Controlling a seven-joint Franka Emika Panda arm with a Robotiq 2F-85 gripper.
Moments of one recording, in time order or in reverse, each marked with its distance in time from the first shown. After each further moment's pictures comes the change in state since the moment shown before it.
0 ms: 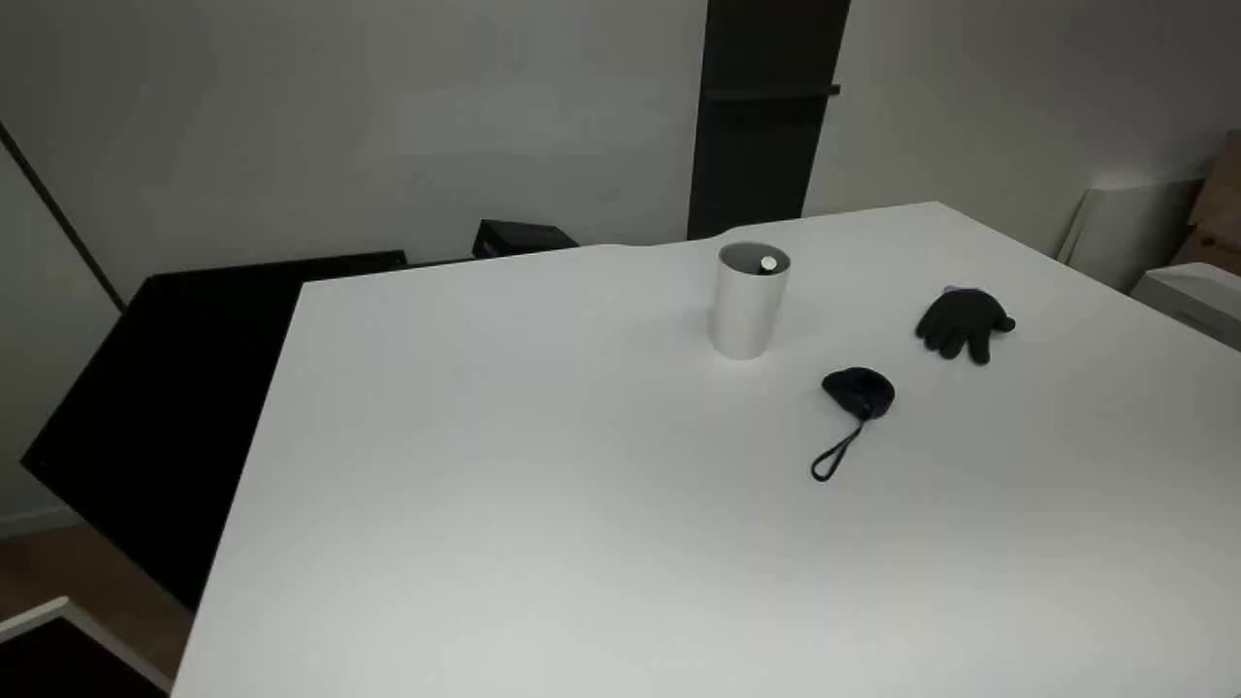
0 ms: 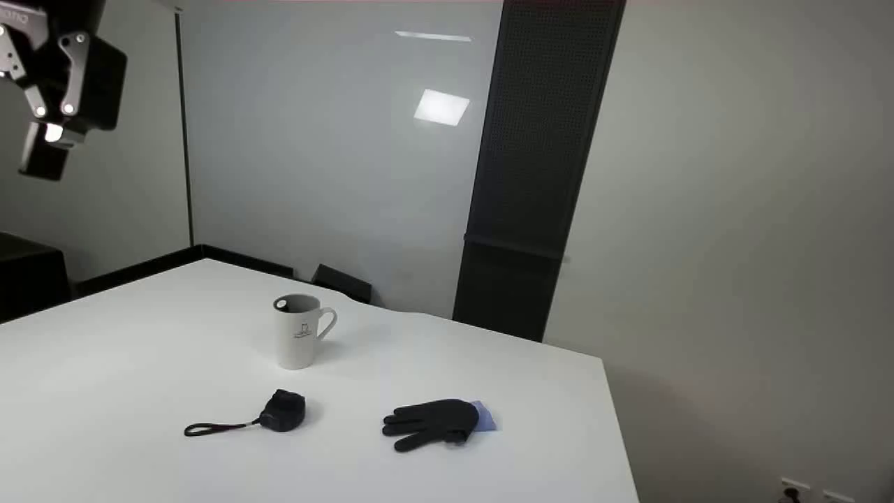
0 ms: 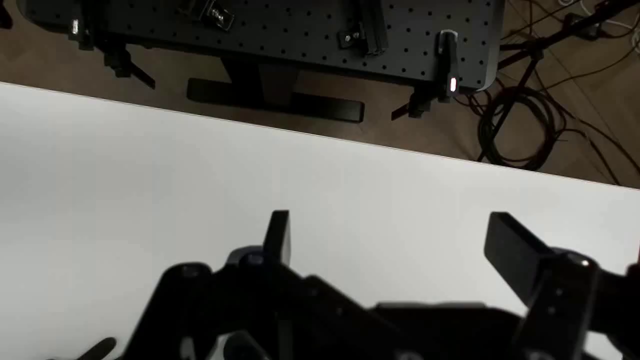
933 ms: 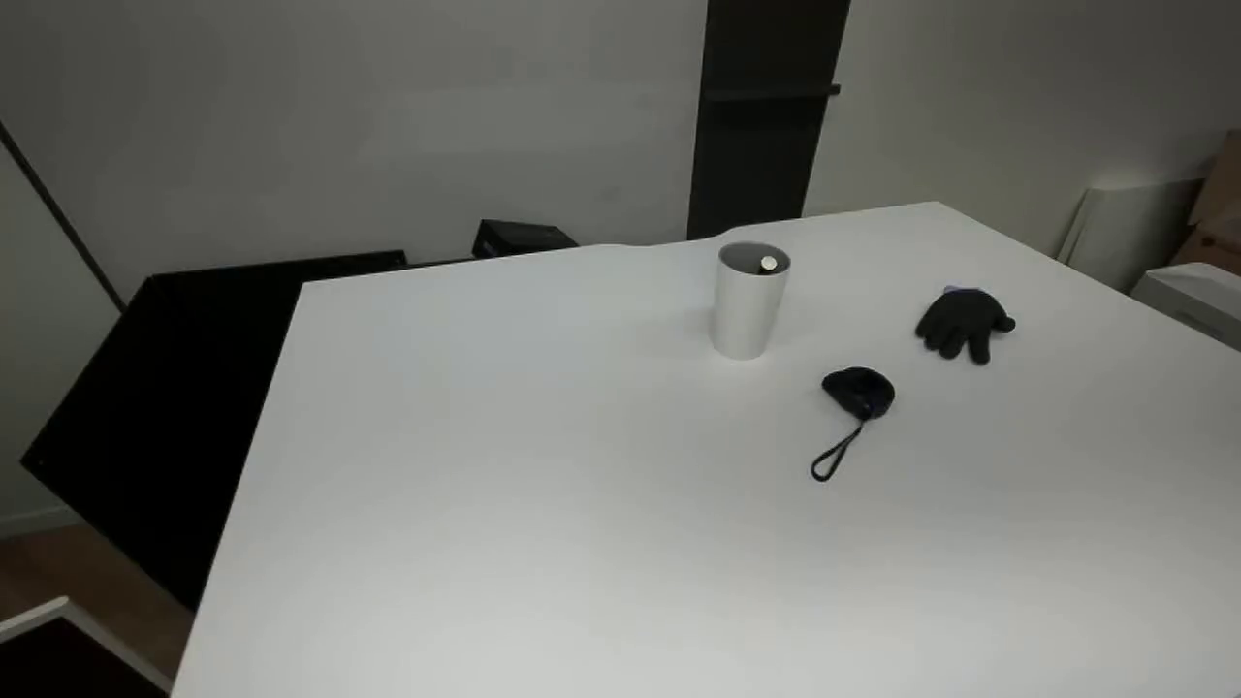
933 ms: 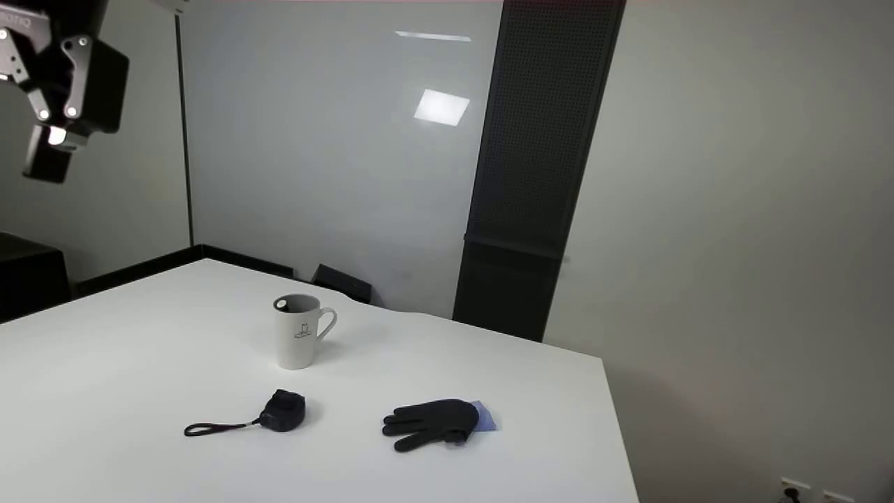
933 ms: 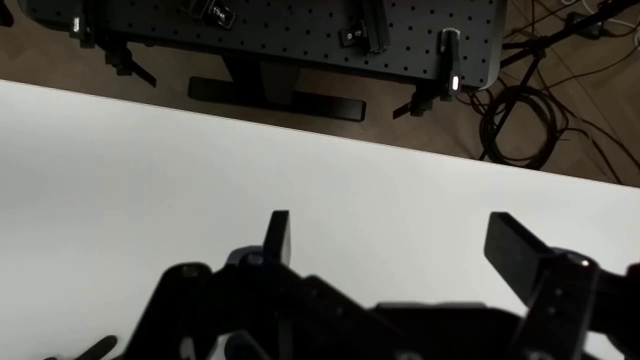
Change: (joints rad) arm -0.001 0.002 0.001 -0.003 -0.003 0.009 -0.002
